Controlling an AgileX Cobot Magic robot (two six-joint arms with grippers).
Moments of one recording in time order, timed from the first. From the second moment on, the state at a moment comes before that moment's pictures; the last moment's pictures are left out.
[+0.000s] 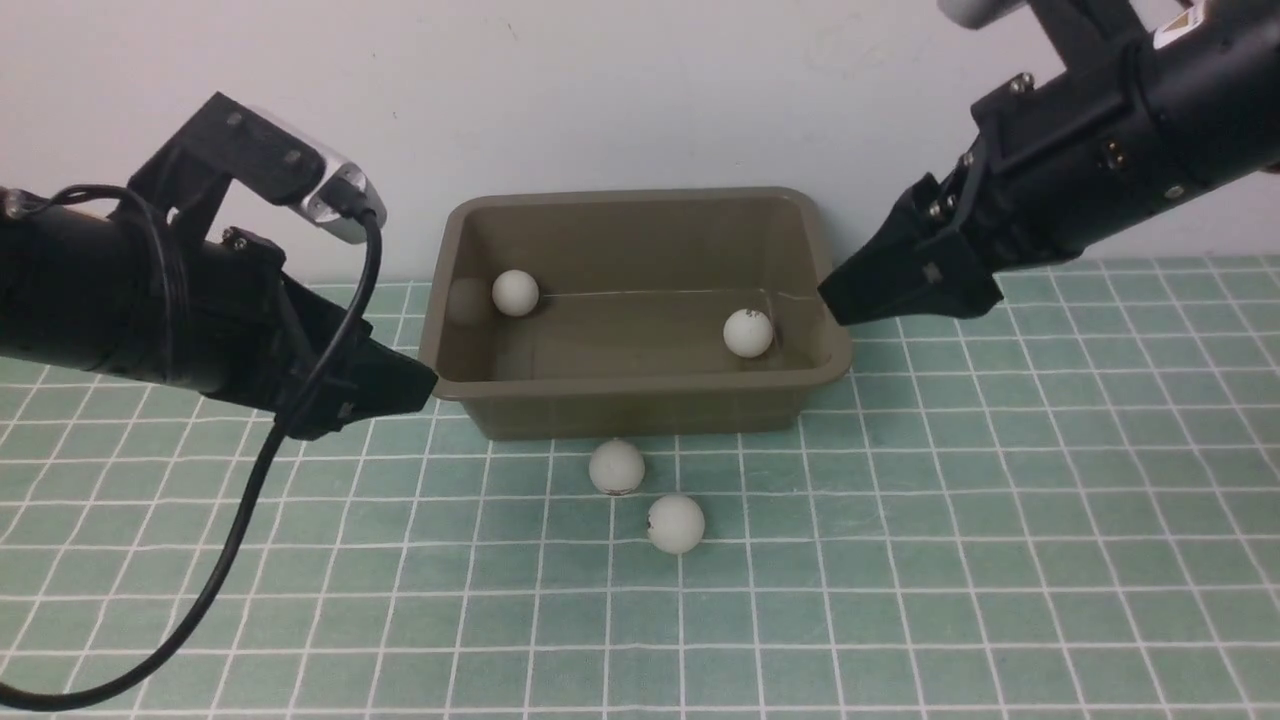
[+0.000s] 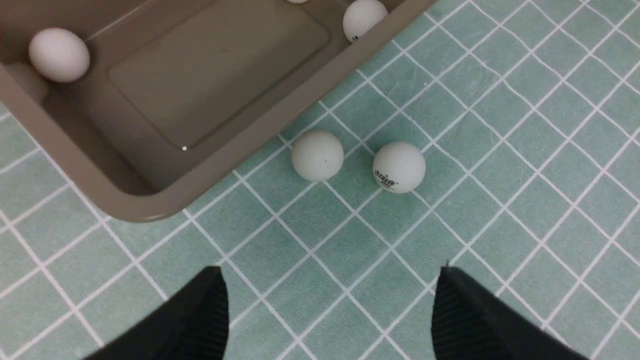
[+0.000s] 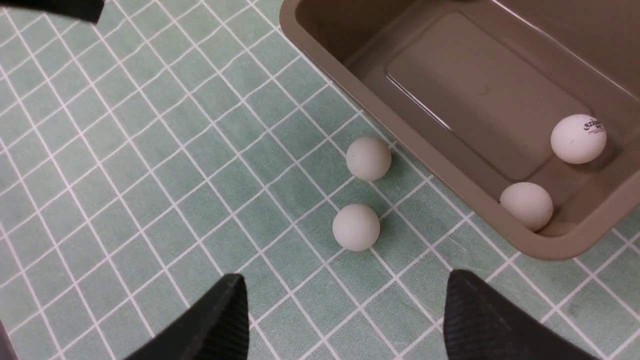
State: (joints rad) right arm 0.31 1.57 -1.45 0.60 1.16 -0.70; left arm -0.02 1.36 -1.04 -0.78 0.87 1.02
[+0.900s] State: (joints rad) right arm 0.53 1.90 -1.45 0.48 0.93 -0.63; left arm -0.02 1.36 -1.04 -0.77 0.88 1.00
